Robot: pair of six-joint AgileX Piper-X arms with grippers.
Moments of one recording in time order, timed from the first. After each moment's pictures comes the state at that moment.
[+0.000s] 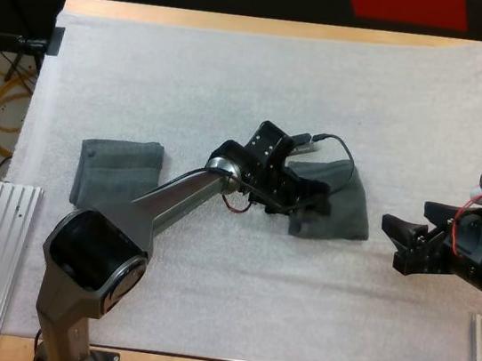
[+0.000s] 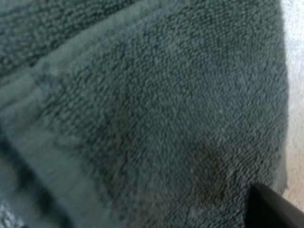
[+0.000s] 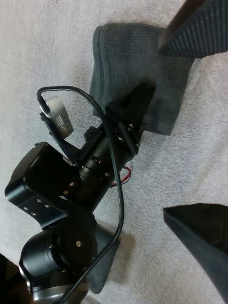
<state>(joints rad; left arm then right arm) -0.59 1.95 -1.23 0.47 0.61 -2.43 0.42 0.80 -1.09 1.03 -0.24 -1.70</state>
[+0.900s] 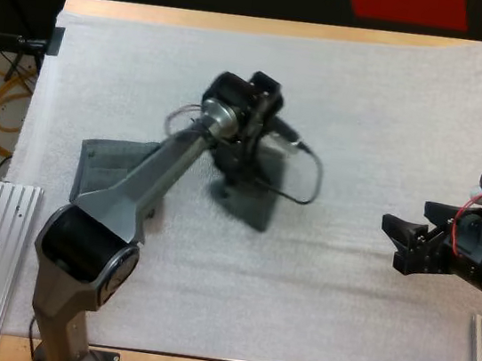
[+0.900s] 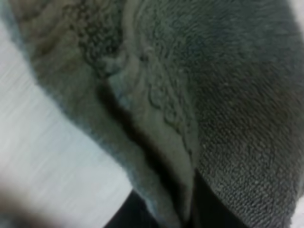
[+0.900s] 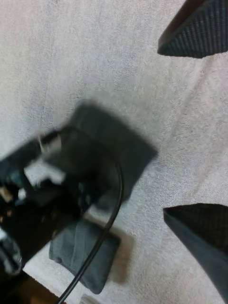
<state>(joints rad) -0.49 1.95 -1.63 1.37 -0.05 -1.66 0.42 0.80 -1.09 1.03 -0.24 -1.70</state>
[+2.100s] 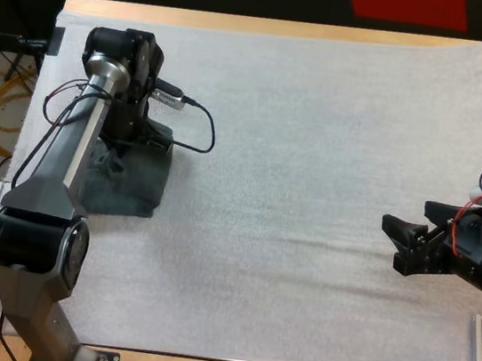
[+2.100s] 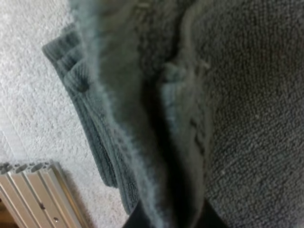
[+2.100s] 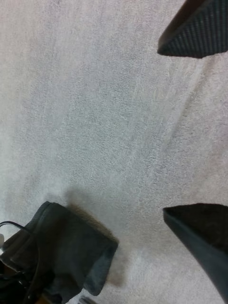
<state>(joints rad) -0.09 1.88 -1.63 1.53 -0.27 -1.66 0.42 0.80 -1.09 1.03 -0.24 -1.72</state>
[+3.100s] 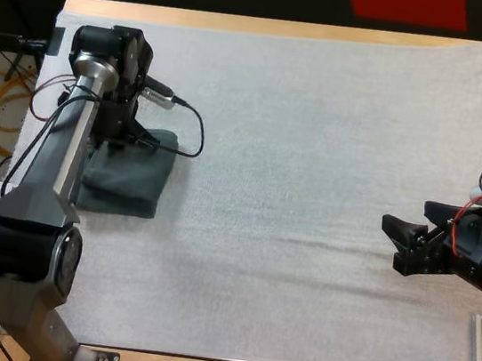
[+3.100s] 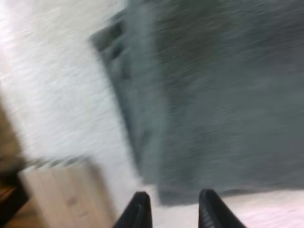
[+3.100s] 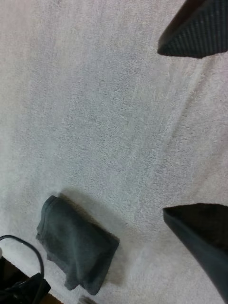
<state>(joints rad) -0.07 1.84 -1.62 1.53 -0.29 -1.61 0.42 0.80 -1.09 1.03 -0.24 -1.72</state>
